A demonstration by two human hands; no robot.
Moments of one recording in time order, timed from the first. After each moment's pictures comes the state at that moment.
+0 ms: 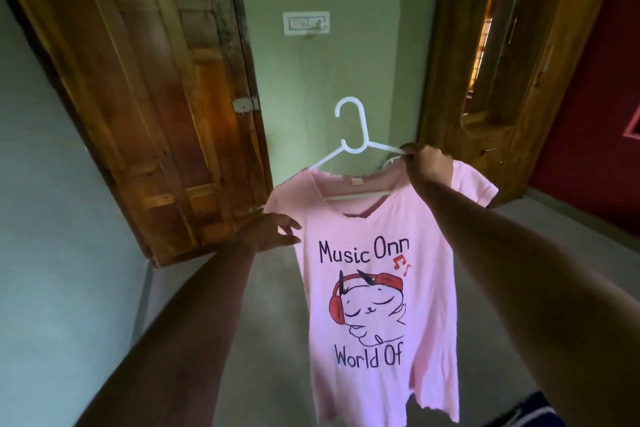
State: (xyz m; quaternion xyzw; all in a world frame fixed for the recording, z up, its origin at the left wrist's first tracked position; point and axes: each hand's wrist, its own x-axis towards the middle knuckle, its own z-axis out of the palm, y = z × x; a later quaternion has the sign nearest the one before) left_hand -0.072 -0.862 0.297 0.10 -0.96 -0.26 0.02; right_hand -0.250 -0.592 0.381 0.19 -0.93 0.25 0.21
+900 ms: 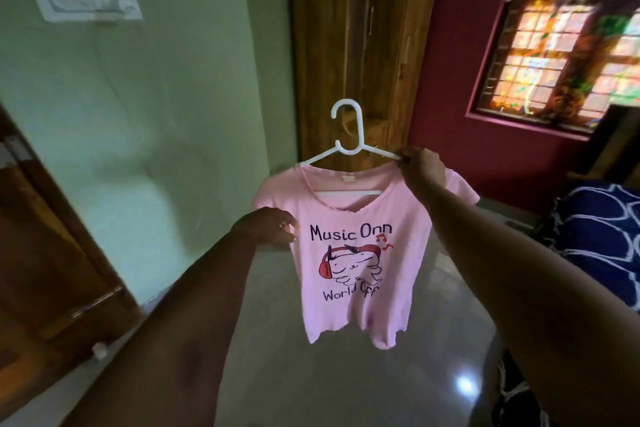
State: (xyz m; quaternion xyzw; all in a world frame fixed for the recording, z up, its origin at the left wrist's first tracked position) left_hand -0.604 -0.866 0.283 -0.10 -0.97 -0.21 -0.09; right_hand -0.639 -0.556 0.353 -0.04 -0.95 0.23 0.22
